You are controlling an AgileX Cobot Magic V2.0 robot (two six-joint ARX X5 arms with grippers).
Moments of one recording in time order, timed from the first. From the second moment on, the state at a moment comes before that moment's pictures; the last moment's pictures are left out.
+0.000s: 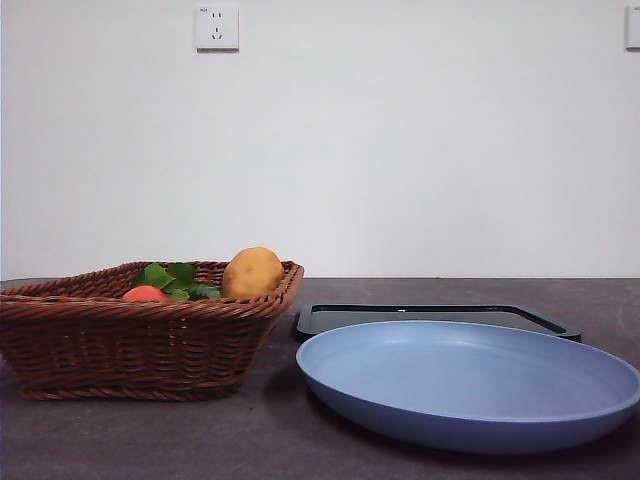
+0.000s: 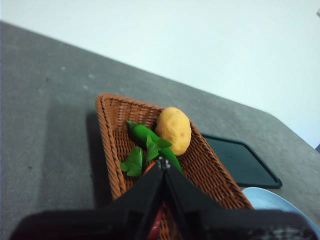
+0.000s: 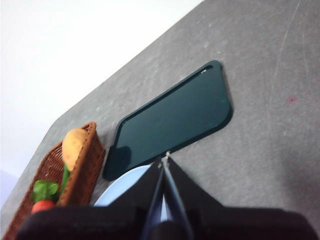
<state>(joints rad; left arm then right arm) -0.05 0.03 0.10 -0.16 0.32 -0.44 0.03 0.06 0.09 -0.24 -0.28 0.63</state>
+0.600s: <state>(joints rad) -0.05 0.34 0.42 -0.32 0.44 -0.39 0.03 0.33 0.48 -0.50 -0.34 0.53</state>
